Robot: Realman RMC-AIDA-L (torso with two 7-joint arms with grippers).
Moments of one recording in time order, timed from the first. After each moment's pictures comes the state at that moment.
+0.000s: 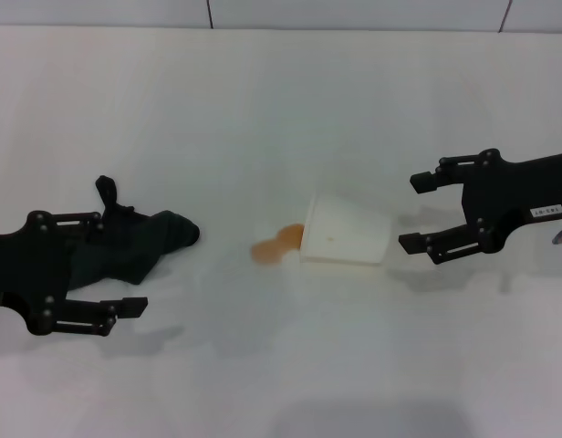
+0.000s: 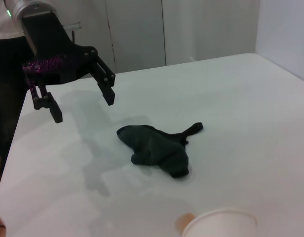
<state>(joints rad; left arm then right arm) -0.32 -2.02 0.84 1.14 2.02 1.85 -1.39 0.39 2.01 -1.18 -1.20 -1.92 -1.51 1.68</state>
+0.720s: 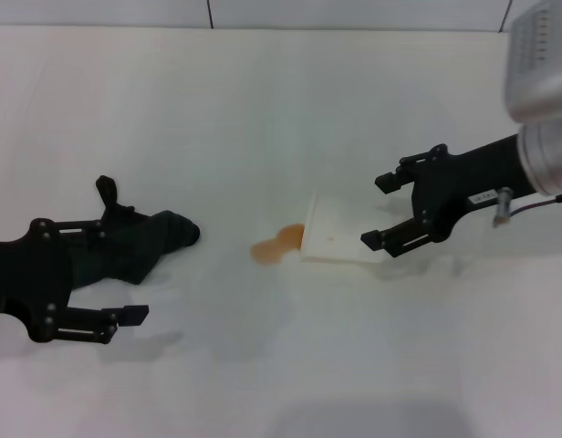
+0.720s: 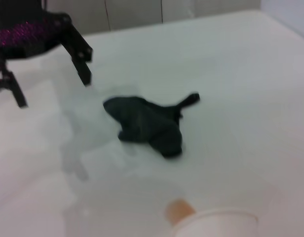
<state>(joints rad) -0.31 -2.03 0.85 1.13 2.03 1.85 -1.39 0.52 2.01 -1.38 -1.23 -2.08 -1.37 1.93</state>
